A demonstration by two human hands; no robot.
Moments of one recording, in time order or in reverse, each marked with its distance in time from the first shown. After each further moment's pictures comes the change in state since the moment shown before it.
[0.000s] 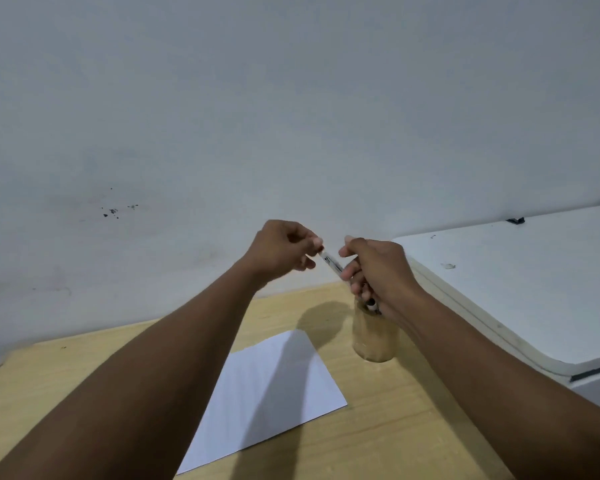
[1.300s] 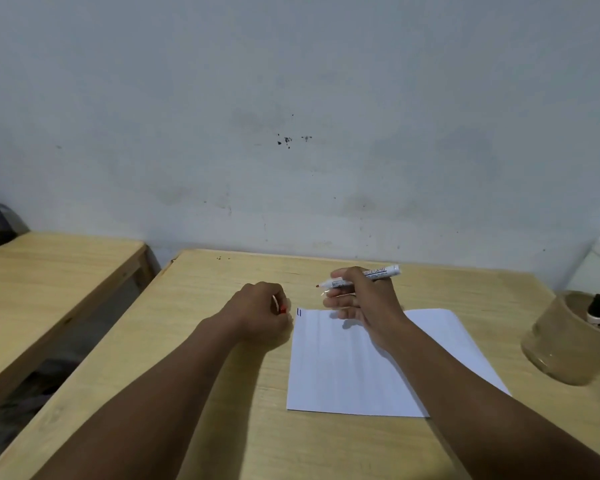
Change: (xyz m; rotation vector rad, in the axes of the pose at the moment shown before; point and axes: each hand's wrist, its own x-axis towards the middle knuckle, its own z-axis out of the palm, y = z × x) left_hand -0.178 -0.196 -0.175 0.546 0.084 -0.460; right_hand -0.026 0.108 0.240 0.142 -0.379 0.248
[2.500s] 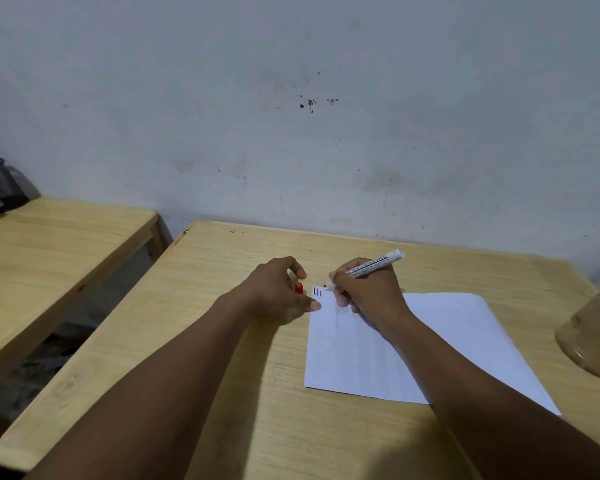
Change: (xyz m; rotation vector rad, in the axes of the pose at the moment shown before) left_hand 0.013 -0.009 0.006 -0.192 -0.060 -0.103; right_hand 0.019 0.041 0.014 -0.264 -0.043 -0.137
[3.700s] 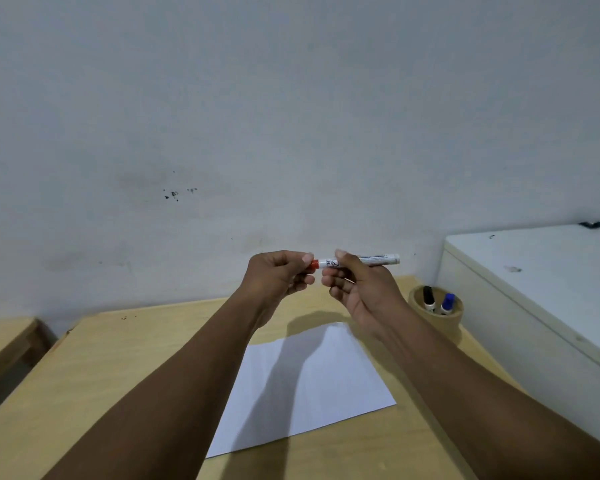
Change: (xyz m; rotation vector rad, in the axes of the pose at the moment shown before) left_hand -0.001 0.209 0.068 -0.842 -0.087 0.279; right_hand -0.058 -0.094 -0.169 0.628 0.185 -0.033
